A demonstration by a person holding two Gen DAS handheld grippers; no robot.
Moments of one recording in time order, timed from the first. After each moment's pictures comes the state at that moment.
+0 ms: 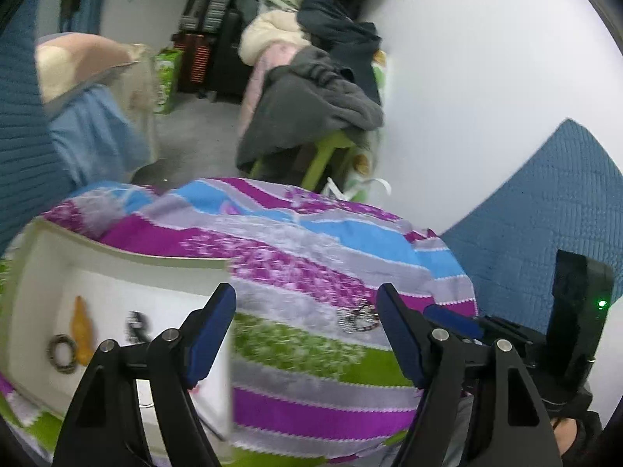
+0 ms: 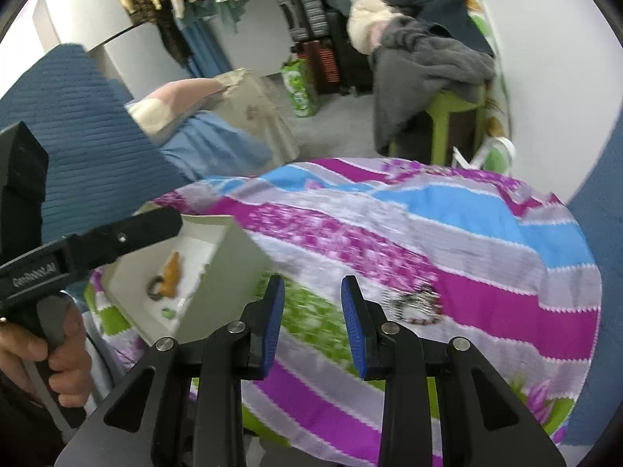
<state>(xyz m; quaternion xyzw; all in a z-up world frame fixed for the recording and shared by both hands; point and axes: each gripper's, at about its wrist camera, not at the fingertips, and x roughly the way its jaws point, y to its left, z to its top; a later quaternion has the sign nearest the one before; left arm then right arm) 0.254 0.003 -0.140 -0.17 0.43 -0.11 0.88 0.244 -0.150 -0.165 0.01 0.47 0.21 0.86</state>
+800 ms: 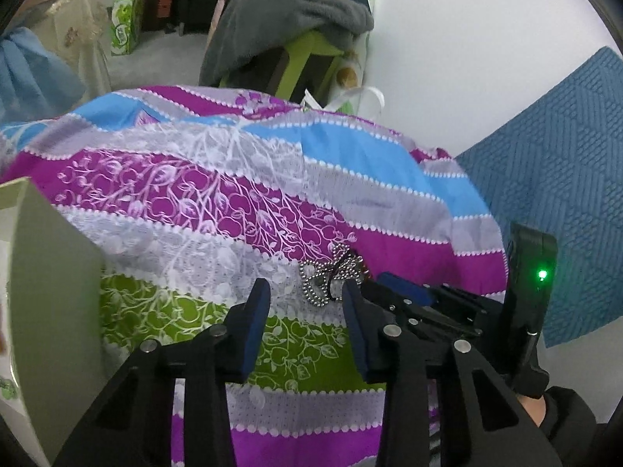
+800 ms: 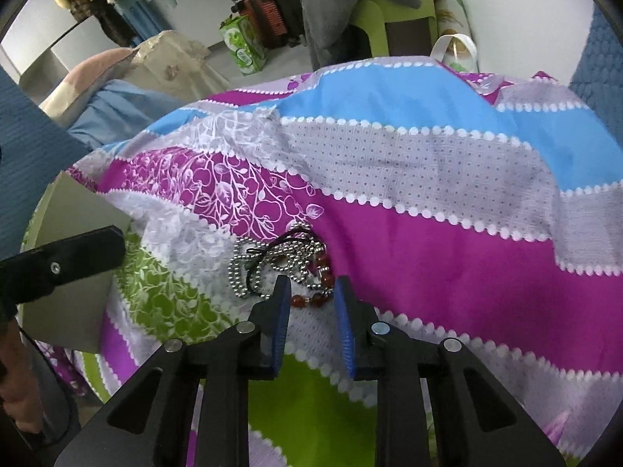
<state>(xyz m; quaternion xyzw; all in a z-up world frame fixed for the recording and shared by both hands) 0.315 -0.097 -0.264 -0.15 0.53 -0.15 0.82 0.298 -0.234 -0.303 0.03 0.54 0.16 0.83</state>
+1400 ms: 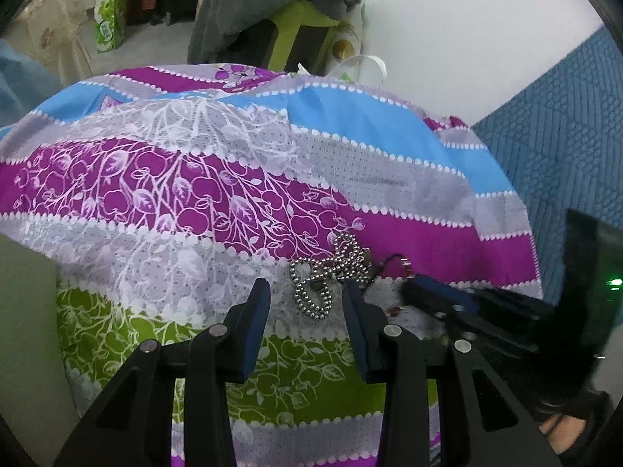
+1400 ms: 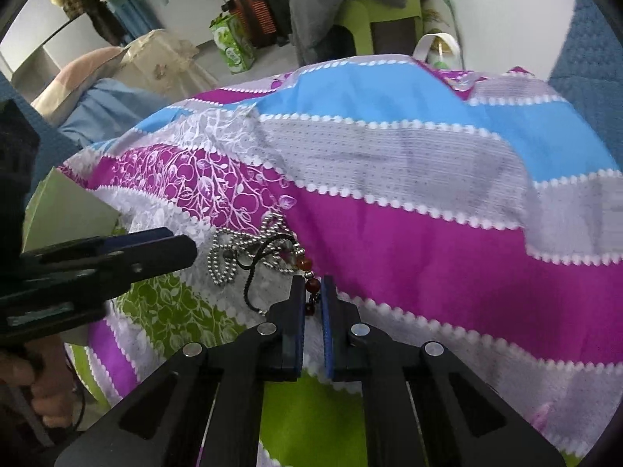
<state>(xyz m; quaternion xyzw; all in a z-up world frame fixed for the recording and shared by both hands) 0.337 -0.128 -0.303 -0.11 0.56 -0.16 0.81 0.289 -0.250 -0.295 0.02 0.54 0.14 0.83</state>
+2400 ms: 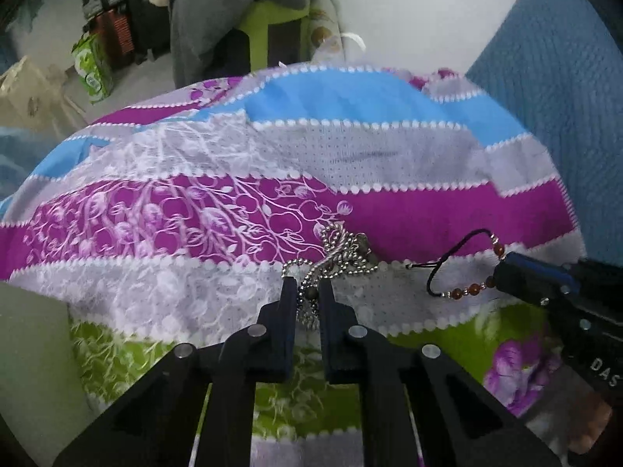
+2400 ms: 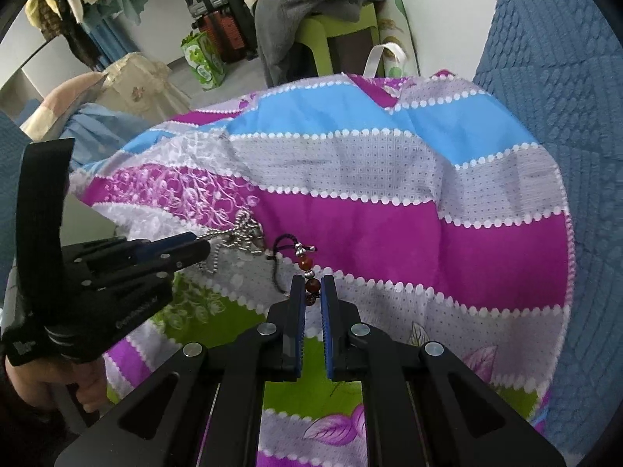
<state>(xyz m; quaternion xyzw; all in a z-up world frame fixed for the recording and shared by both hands) 0.330 -0.171 -0.302 0.00 0.54 -0.15 0.83 0.260 -0.273 -0.256 0.04 0.53 0.08 0.84</state>
